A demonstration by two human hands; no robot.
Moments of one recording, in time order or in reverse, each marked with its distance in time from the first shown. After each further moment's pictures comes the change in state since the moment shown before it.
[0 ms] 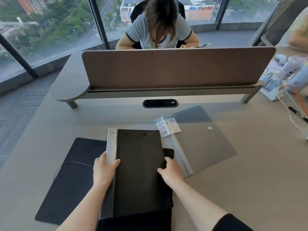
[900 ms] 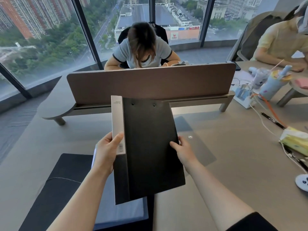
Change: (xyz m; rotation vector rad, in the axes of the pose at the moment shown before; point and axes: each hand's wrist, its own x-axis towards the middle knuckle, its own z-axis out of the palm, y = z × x) left_hand -0.071 0.164 -0.005 -0.755 -0.196 0.159; right_hand -0.010 0.006 -0.158 0.795 0.152 -0.173
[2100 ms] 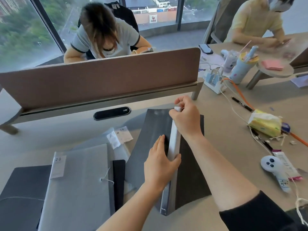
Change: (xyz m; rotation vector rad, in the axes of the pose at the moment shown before) left_hand -0.075 -0.082 0.231 0.862 -0.331 0.296; right_hand 0.035 -0.077 -0.123 -0.373 0.415 -0.470
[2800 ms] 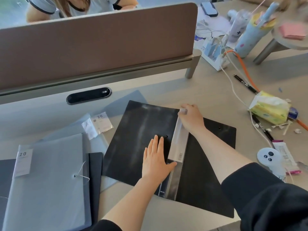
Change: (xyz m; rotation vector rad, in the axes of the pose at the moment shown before) left_hand 0.042 -0.042 0.118 0.300 -0.292 -0.069; right_hand 0.052 0.178 -0.009 -0.373 -0.376 0.377
